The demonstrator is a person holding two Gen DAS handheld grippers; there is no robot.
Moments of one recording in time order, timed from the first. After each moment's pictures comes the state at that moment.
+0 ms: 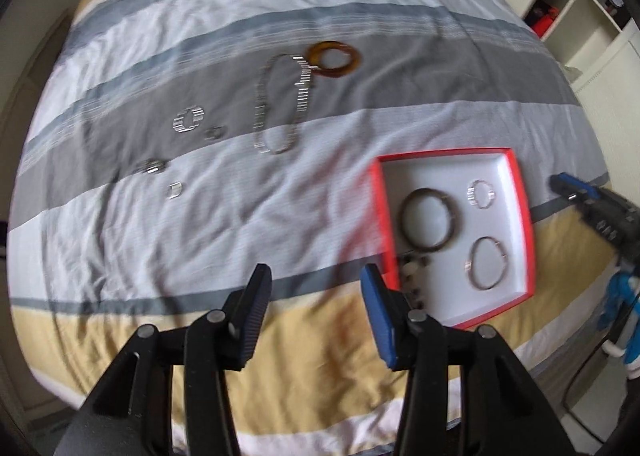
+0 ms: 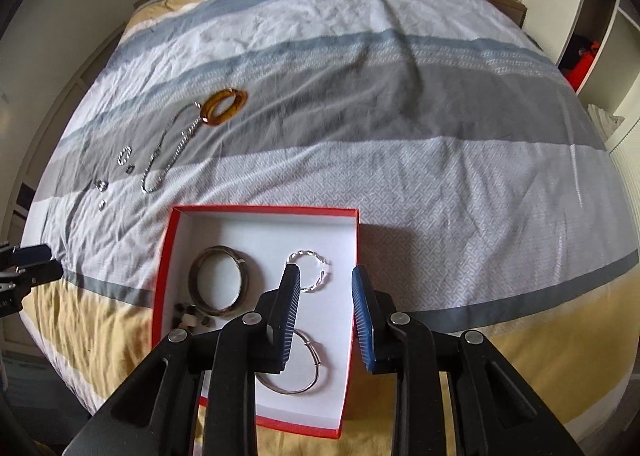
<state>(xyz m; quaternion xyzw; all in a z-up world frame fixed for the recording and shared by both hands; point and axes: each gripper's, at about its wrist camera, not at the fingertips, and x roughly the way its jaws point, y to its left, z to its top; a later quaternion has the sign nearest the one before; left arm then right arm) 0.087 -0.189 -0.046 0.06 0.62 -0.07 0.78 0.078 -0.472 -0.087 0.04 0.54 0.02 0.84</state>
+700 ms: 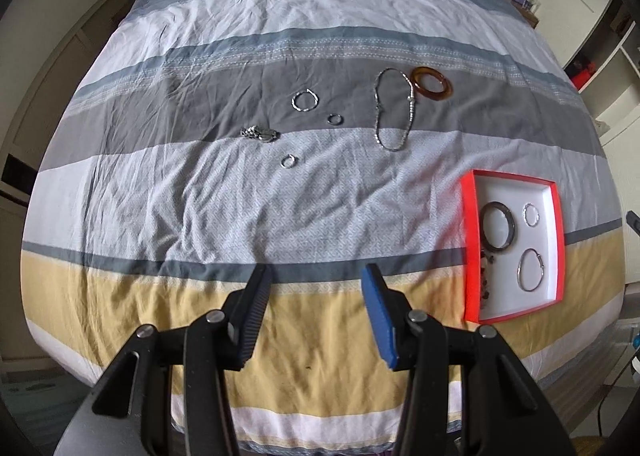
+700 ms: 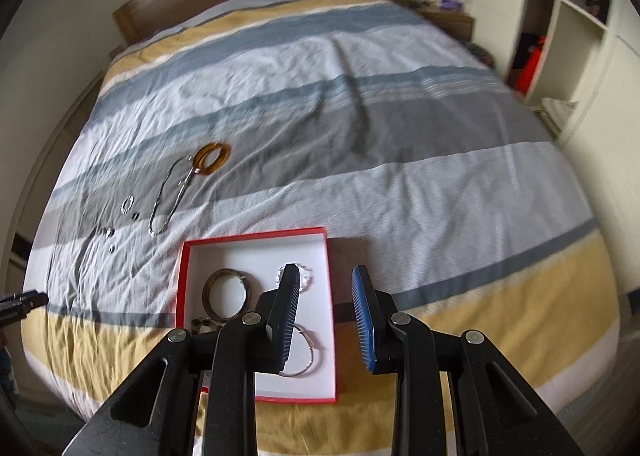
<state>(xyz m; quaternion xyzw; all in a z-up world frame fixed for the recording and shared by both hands) 0.059 -0.061 -0.023 0.01 0.60 -0.01 0.80 0.027 -0.487 -0.016 0.08 0.49 -0.05 0.87</state>
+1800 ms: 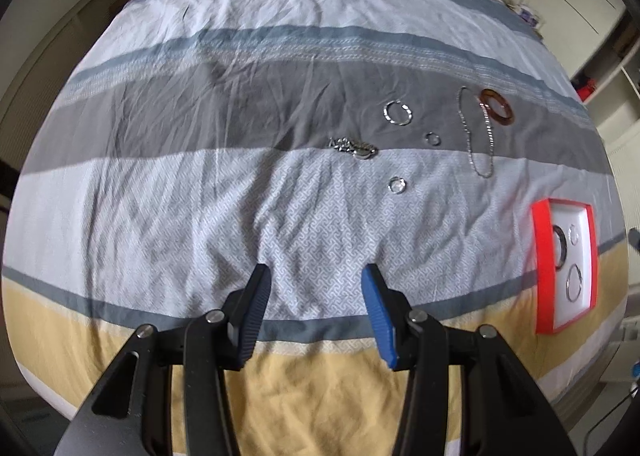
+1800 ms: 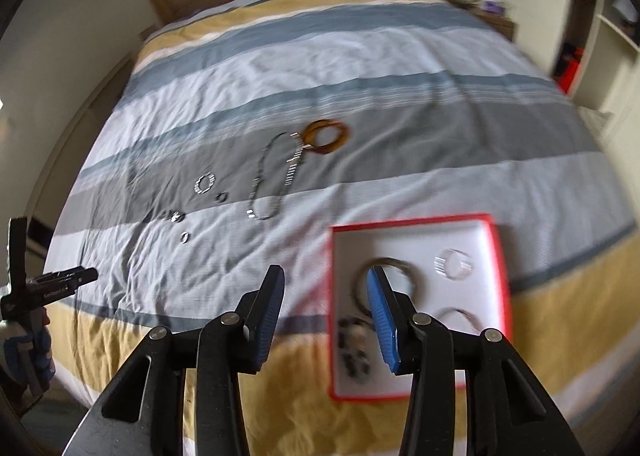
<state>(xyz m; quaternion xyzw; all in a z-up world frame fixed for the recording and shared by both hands) 0.107 0.080 -0.087 -0.03 0.59 -0.03 0.81 0.061 -0.289 -0.038 0.07 0.50 0.01 0.86</state>
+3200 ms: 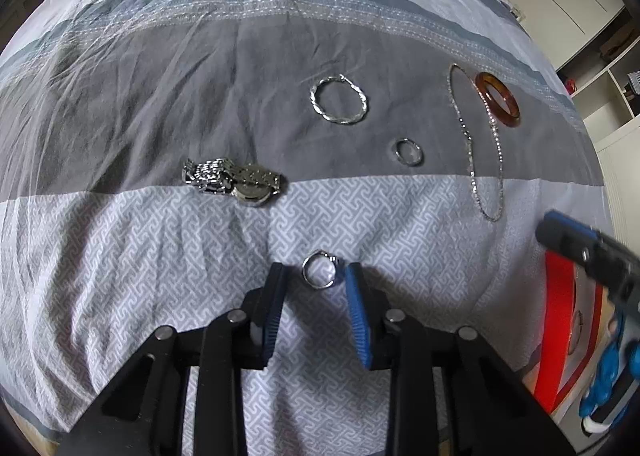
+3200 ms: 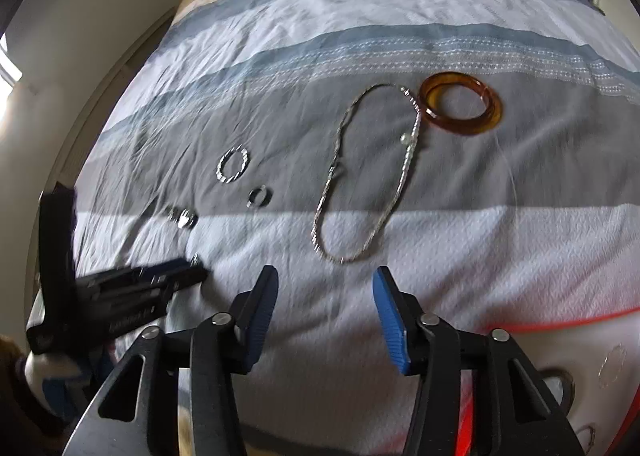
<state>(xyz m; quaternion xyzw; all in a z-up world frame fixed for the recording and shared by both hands) 0.212 -0.002 -0.206 -0.06 0.60 -0.11 0.79 0.197 -0.210 -0.163 0.08 0.55 0.11 0.82</state>
